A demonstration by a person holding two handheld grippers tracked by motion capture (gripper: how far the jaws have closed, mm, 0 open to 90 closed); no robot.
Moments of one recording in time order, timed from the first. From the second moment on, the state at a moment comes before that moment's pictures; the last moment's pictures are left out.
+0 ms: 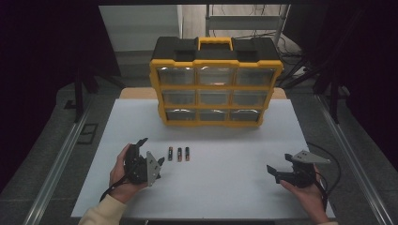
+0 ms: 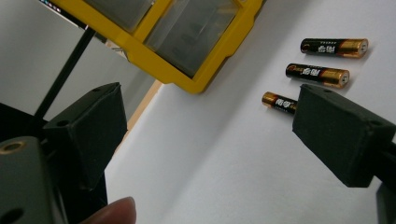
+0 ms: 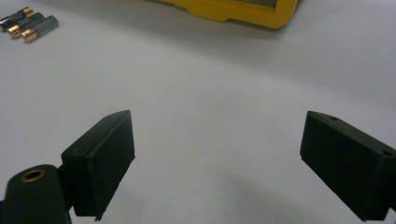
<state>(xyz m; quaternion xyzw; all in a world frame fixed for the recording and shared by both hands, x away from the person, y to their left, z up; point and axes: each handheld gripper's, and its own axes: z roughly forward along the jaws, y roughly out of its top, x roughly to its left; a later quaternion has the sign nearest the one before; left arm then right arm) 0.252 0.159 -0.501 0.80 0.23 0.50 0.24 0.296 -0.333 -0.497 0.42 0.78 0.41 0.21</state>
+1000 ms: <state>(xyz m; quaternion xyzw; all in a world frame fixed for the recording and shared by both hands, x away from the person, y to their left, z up) 0.255 0.129 -0.490 0.80 0.16 0.54 0.22 0.296 -0.331 -0.498 0.42 0.78 0.41 0.21</state>
